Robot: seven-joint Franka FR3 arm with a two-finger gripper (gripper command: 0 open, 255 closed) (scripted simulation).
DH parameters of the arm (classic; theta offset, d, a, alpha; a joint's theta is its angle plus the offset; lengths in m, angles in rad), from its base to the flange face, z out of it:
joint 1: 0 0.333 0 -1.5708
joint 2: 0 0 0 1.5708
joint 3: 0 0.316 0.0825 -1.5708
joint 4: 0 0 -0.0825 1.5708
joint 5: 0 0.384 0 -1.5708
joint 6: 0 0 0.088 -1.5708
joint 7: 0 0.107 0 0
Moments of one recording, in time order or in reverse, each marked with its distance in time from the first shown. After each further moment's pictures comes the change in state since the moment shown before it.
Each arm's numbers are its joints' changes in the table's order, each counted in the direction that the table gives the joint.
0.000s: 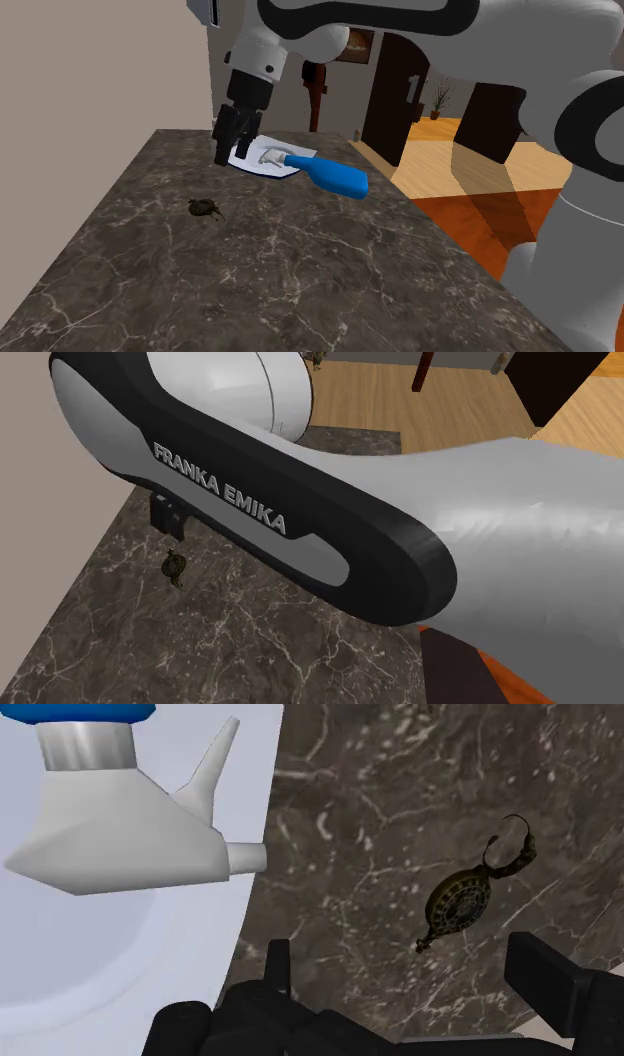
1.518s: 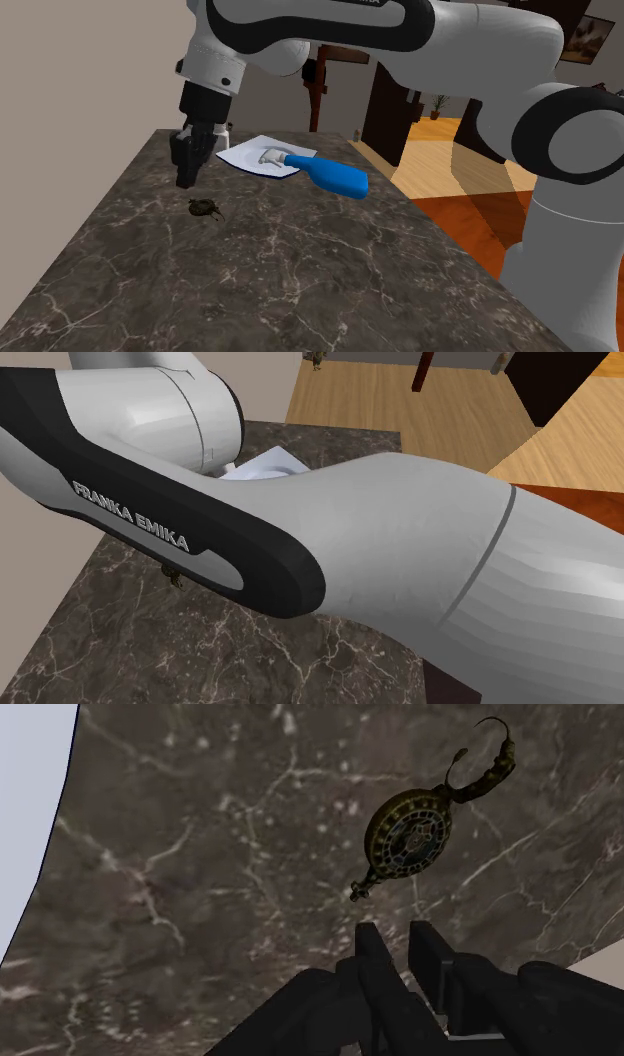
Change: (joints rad) arm 0.070 0.165 0.053 -0.153 -0.020 -0.035 -0.004
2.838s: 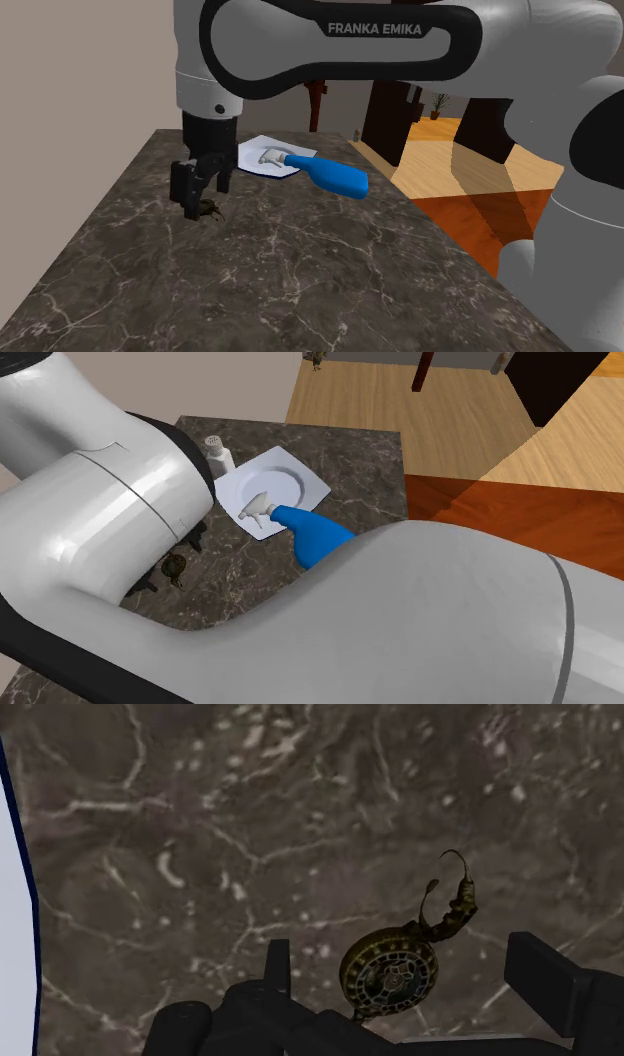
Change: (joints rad) arm 0.117 -0.111 0.002 0.172 -0.265 0.008 0.333
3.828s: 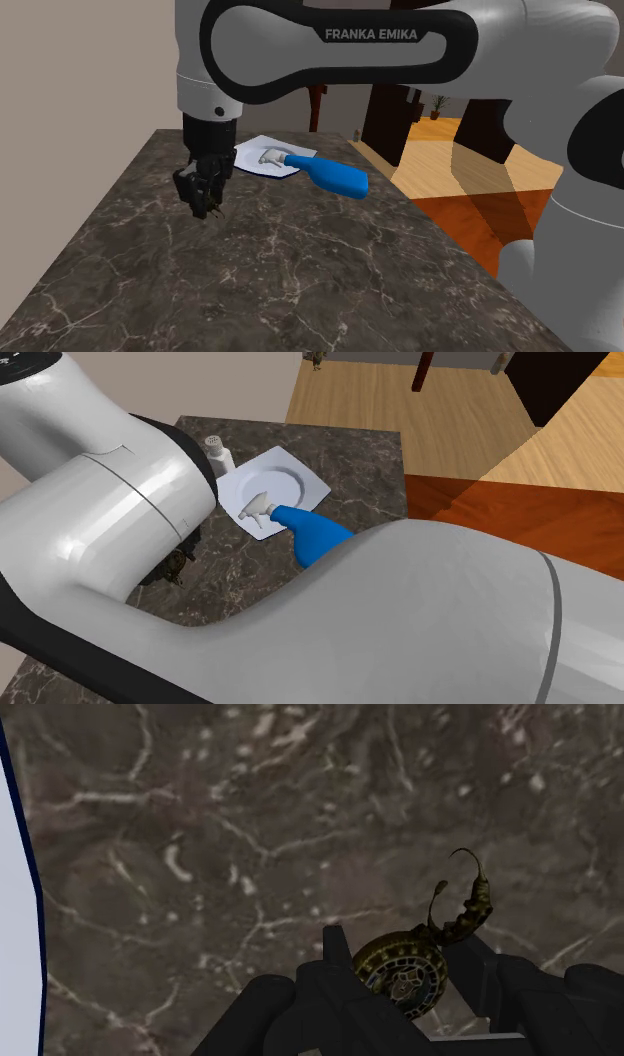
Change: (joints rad) arm -0.002 0.003 -0.003 0.008 -0.005 -0.020 0.001
